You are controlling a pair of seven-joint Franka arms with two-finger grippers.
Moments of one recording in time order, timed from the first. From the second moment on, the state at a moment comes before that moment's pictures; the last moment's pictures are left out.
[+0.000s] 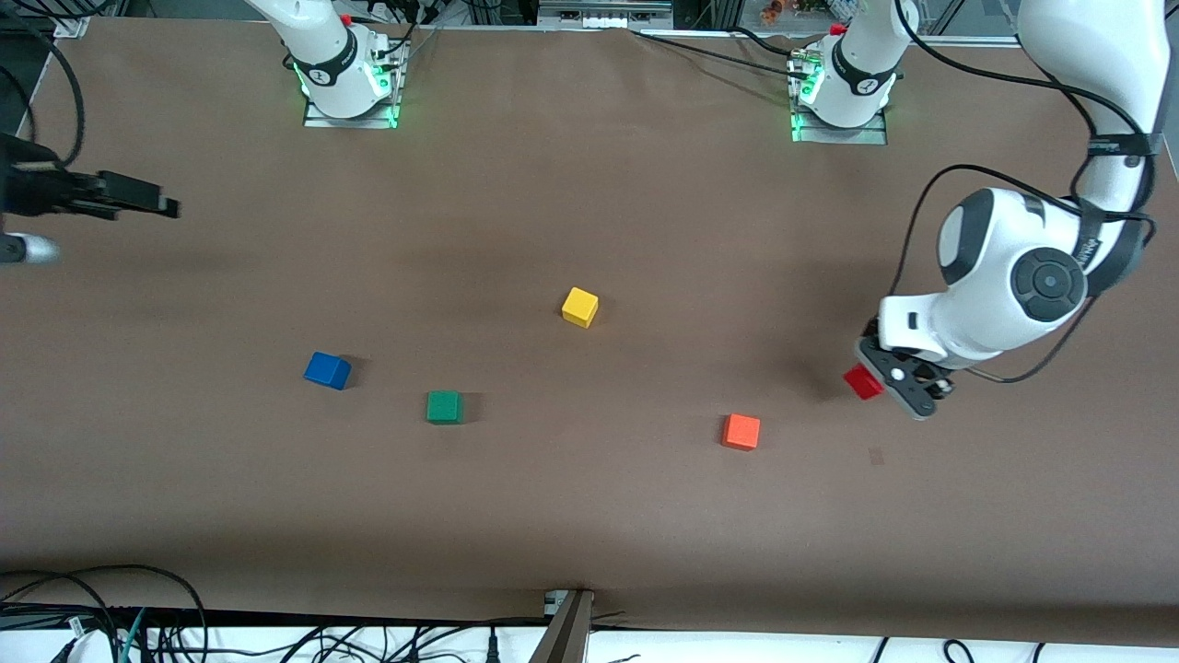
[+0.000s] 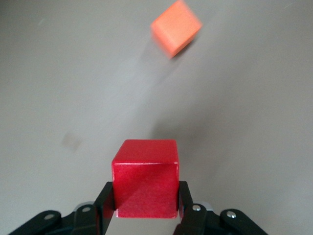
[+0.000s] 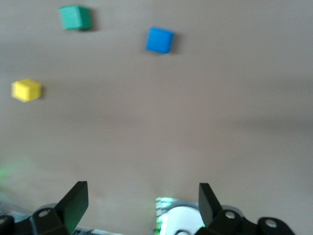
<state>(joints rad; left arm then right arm) 0.13 0.40 -0.31 -1.77 0.05 2.14 0.75 0.03 0.12 -0.15 -1.59 0.27 1.37 -0.08</state>
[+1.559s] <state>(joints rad) -0.15 0.57 -0.52 -1.48 -1.17 2.29 1.19 0.24 0.58 -0.14 -1.63 1.61 1.60 -0.07</state>
